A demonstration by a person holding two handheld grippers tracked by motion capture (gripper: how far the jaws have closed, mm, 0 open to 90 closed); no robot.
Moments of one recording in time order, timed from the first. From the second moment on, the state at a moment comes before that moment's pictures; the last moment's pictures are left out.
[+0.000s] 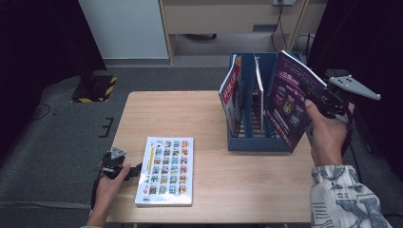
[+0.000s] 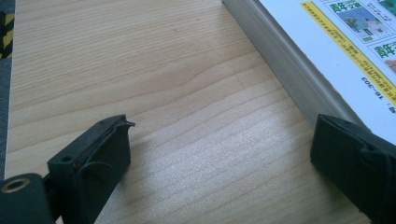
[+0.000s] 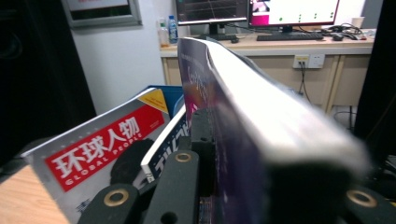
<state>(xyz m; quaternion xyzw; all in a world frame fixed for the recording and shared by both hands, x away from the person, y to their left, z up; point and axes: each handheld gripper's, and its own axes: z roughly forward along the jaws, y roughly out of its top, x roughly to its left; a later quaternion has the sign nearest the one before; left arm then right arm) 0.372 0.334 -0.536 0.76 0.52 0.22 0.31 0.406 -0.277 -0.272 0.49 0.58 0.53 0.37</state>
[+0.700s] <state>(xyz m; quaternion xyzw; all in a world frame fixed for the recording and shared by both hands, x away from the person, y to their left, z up) 0.373 0.333 -0.536 0.76 0.52 0.22 0.32 0.465 -0.247 -0.282 0.51 0.57 0.51 0.40</state>
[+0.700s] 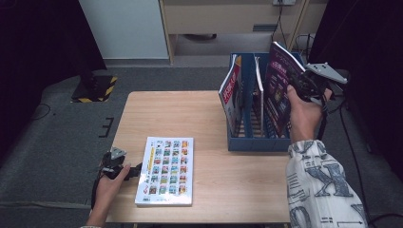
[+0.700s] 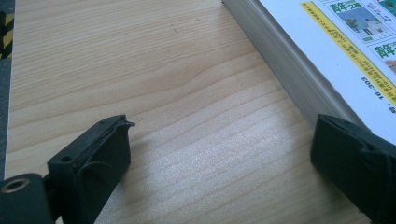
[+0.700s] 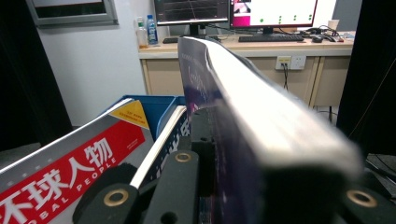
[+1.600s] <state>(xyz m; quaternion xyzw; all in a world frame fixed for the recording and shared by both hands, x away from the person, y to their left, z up) 0.373 0.333 -0.536 0.76 0.52 0.22 0.32 0.501 -0.221 -0.296 0.51 0.57 0.49 0.42</state>
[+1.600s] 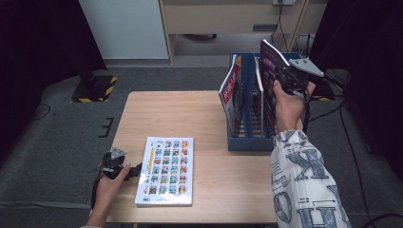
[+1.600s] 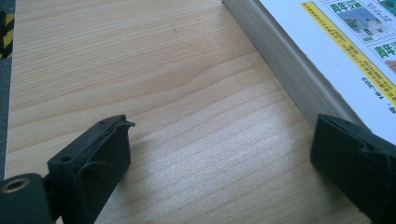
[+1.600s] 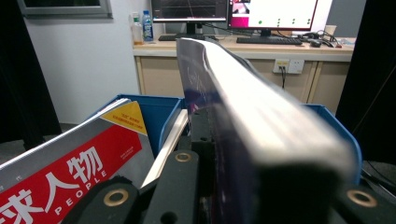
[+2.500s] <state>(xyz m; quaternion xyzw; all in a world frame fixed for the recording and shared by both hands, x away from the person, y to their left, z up) 0.373 0.333 -0.536 0.76 0.52 0.22 0.31 0.509 -0.215 -0.319 0.50 0.57 0.52 0.41</state>
